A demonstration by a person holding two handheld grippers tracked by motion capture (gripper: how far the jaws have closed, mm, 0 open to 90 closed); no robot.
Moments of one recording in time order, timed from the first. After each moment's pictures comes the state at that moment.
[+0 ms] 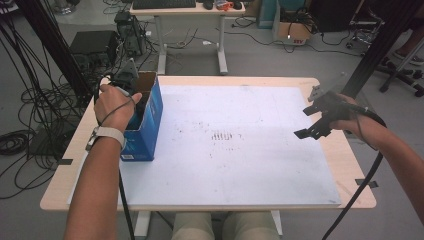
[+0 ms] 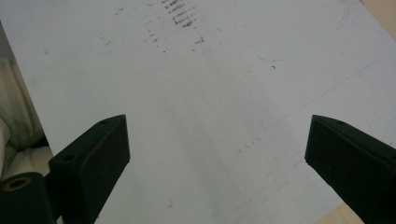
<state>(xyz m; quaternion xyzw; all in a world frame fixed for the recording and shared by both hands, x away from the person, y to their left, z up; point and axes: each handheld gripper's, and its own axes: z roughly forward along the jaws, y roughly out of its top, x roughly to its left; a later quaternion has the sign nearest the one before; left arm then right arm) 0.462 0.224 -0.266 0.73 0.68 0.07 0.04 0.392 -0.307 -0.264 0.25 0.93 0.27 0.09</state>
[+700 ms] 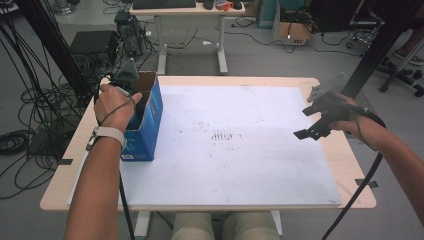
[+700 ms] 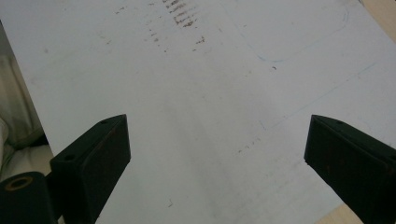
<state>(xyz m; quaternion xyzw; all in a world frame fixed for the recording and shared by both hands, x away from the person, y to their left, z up) 0.462 0.224 -0.266 0.73 0.68 0.07 0.04 0.391 -0.305 -0.263 0.24 0.93 0.26 0.09</state>
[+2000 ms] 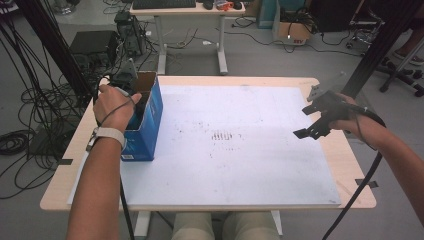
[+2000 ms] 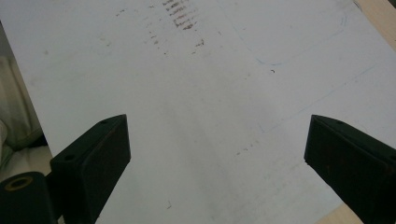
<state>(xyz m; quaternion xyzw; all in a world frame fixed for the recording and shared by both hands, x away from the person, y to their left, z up) 0.460 0.225 -0.266 0.73 0.68 0.07 0.04 0.391 -0.304 -0.261 0.24 0.93 0.27 0.10</state>
